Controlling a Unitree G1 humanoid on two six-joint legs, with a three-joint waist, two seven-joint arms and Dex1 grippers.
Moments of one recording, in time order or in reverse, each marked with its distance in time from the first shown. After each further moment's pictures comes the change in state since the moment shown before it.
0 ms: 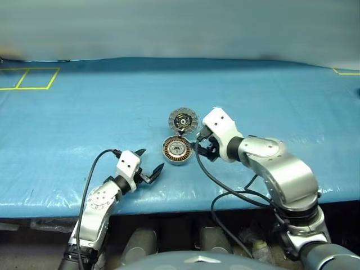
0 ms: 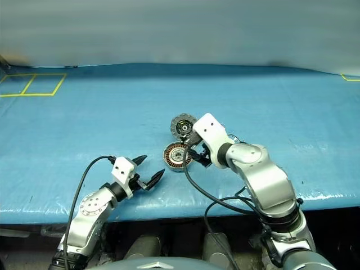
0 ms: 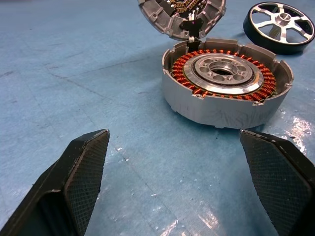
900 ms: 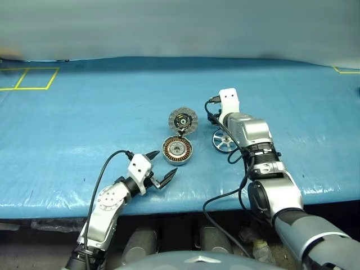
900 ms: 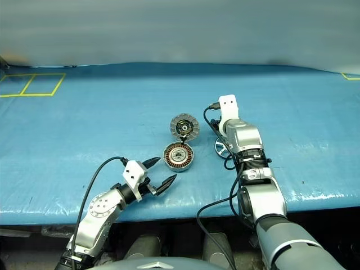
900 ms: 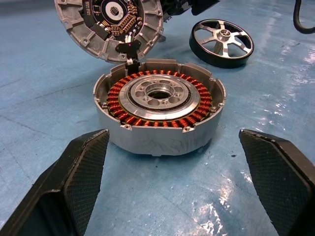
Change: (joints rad) left arm -0.005 -0.022 -0.086 0.008 0.011 -0.081 -0.055; right arm -0.373 0.225 -0.234 1.331 -0.068 -0.707 -0.418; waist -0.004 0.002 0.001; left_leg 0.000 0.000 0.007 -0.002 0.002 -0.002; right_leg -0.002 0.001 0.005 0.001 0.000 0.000
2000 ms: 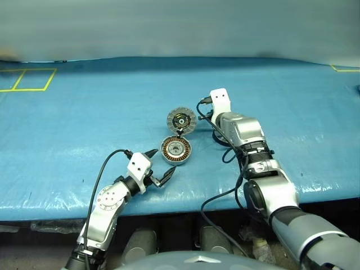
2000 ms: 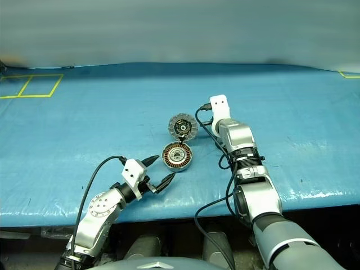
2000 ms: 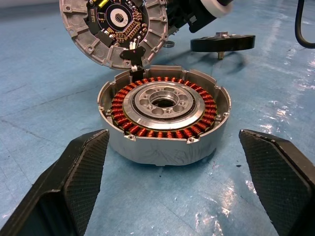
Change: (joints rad) left arm -0.002 0.001 0.002 -0.010 -0.001 0.015 0.033; right arm 0.003 0.024 0.047 -0.108 0.002 0.054 0.020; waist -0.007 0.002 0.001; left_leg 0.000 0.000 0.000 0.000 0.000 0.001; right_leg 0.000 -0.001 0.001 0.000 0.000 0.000
